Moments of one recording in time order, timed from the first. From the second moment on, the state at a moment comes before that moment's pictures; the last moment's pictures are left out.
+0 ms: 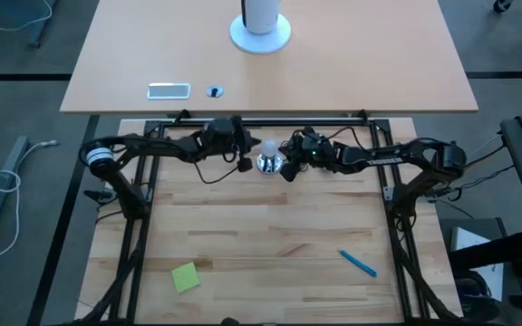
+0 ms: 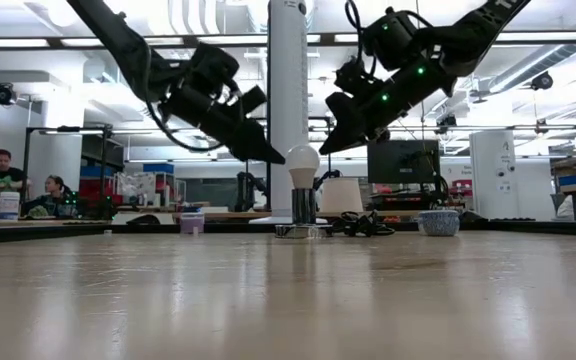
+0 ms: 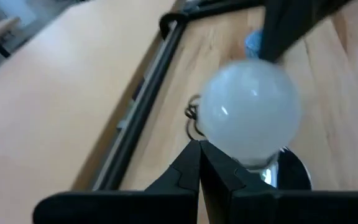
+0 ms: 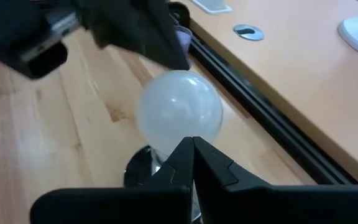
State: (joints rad) left arm 0.48 1.65 0.87 0.38 0.06 0.39; right arm -0.30 1.52 0.81 0.25 0.21 0.00
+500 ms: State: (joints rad) left arm 0.47 1.62 0.87 0.26 0.14 0.36; right arm -0.31 1.55 0.81 0.28 0.34 -0.01
